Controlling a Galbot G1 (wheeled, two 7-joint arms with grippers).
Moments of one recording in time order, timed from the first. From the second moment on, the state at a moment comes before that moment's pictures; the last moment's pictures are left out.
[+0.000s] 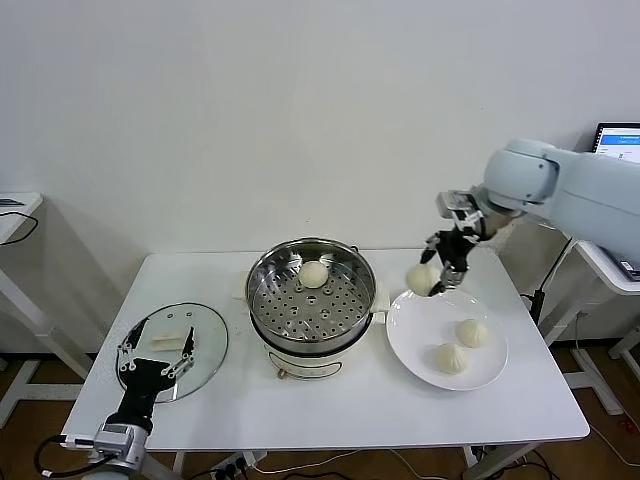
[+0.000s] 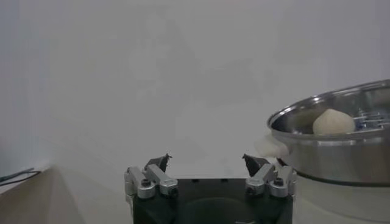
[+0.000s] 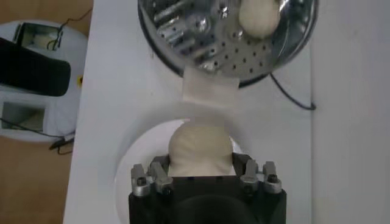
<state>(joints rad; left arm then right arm) 1.61 -1.41 -0.73 -2.10 0.08 -0.01 0.10 0.86 0.81 -1.52 1.47 0.61 -0.40 -1.06</state>
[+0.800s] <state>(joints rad) 1.60 -1.41 -0.78 -2.09 0.06 -0.01 0.11 0.73 1.31 -1.45 1.22 0.68 -0.49 -0.99</state>
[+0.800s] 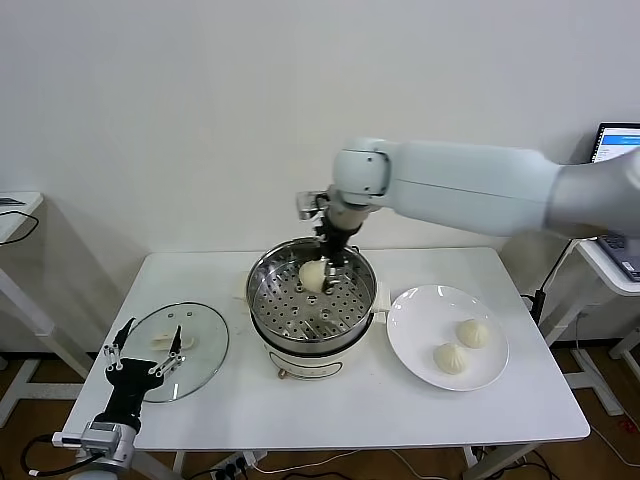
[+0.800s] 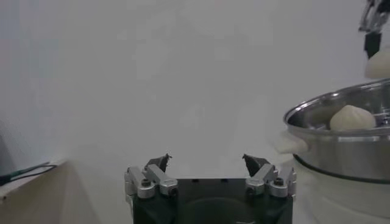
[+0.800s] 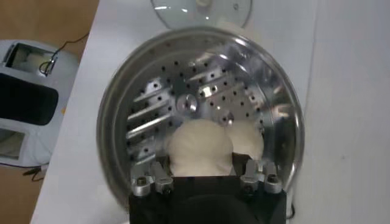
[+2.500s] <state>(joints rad) 1.61 -1.41 -0.77 -2.10 0.06 0.00 0.11 0.71 0.98 -1.40 1.31 0.50 -0.38 -1.15</state>
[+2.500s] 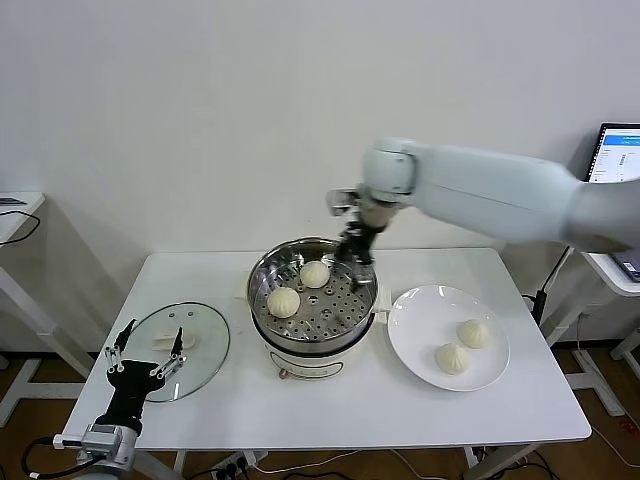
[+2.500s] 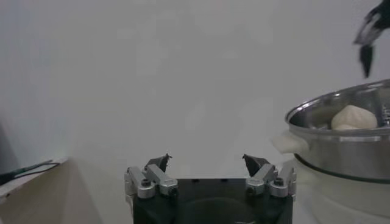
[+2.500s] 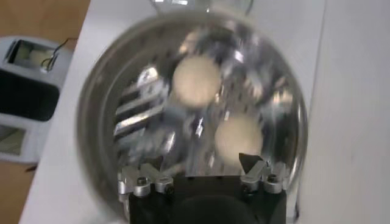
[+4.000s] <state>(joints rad) 1.61 -1.43 -0.74 -2.07 0.09 -0.01 0.10 0.08 0.68 -1.00 1.25 -0.01 -0.21 -1.13</state>
